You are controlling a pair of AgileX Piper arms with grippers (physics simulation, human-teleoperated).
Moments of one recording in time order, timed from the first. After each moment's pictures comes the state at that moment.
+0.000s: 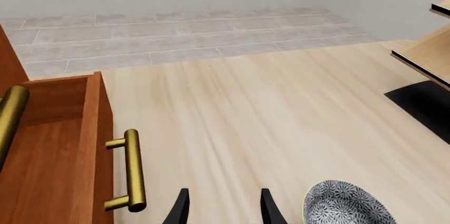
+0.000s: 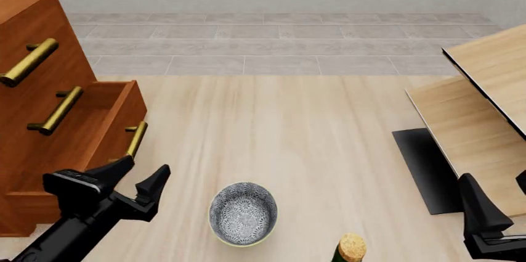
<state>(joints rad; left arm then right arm) -0.36 1.41 -0.01 -1.15 -0.09 0.05 0.02 0.00 -0.01 -0.04</state>
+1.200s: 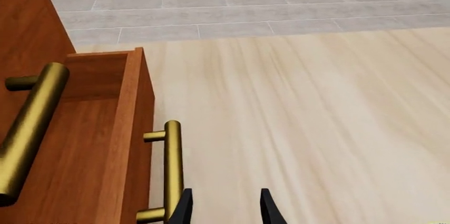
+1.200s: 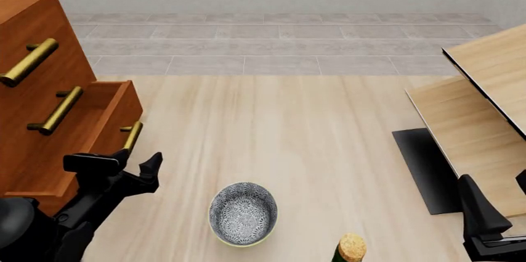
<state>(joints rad) -0.15 1.77 -0.19 -1.22 -0.04 0.06 0.01 0.00 -0.01 -0.07</state>
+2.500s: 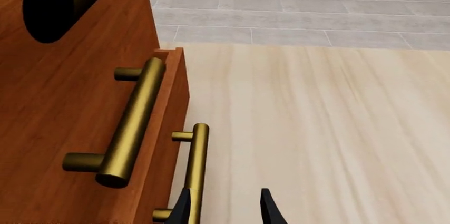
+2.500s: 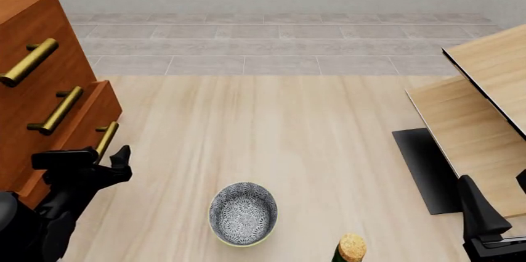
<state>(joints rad) 0.05 1.80 -0.22 -1.22 -0.01 0.06 0.00 0.00 -0.01 -0.09</state>
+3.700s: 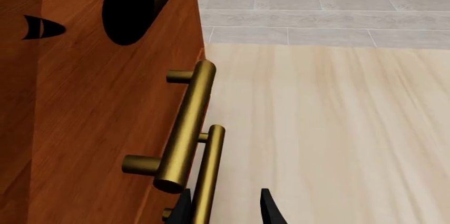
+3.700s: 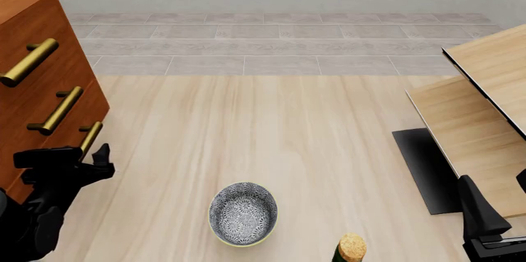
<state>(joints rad) 0.18 1.84 -0.26 -1.22 0.07 0.07 0.00 0.00 -0.01 -0.09</state>
